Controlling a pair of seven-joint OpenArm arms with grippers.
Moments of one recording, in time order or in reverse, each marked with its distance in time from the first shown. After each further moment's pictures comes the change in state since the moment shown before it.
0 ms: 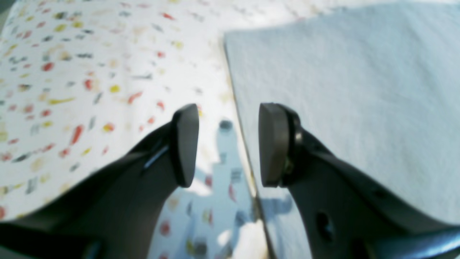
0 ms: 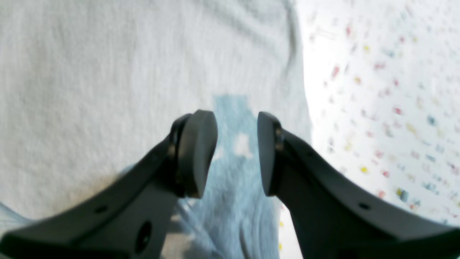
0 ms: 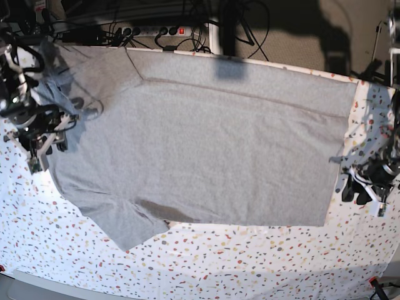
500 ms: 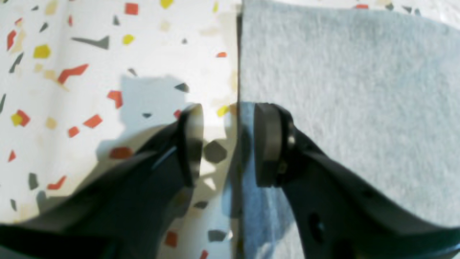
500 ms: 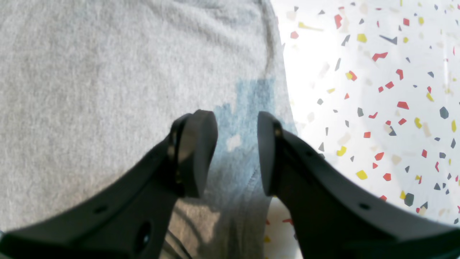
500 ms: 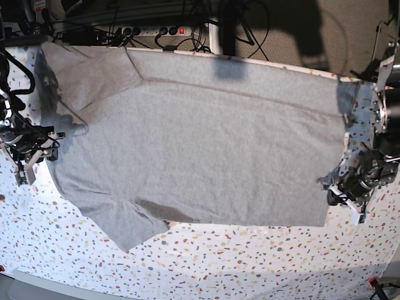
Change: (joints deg) left arm -25.2 10.2 -0.2 -52.5 20.0 0.7 -20.9; right arm 6.6 -0.1 0.0 -9.3 4.1 5.0 -0.7
